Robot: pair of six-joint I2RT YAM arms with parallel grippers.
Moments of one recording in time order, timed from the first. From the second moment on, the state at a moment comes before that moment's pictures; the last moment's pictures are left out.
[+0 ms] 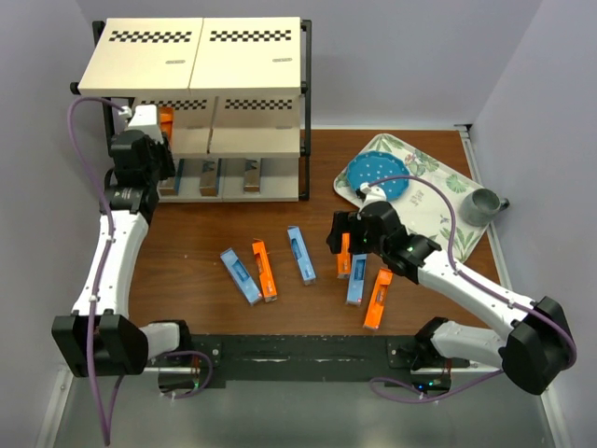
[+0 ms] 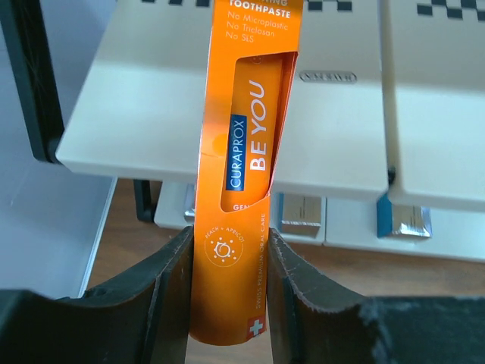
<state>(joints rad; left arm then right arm) 0.04 1.22 1.18 -0.34 -0.12 -0.01 0.67 1.13 0.75 -0.28 0.13 0.50</state>
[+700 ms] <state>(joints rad) 0.16 1.32 1.18 0.00 0.06 0.04 0.67 1.13 0.75 -0.29 0.17 0.48</state>
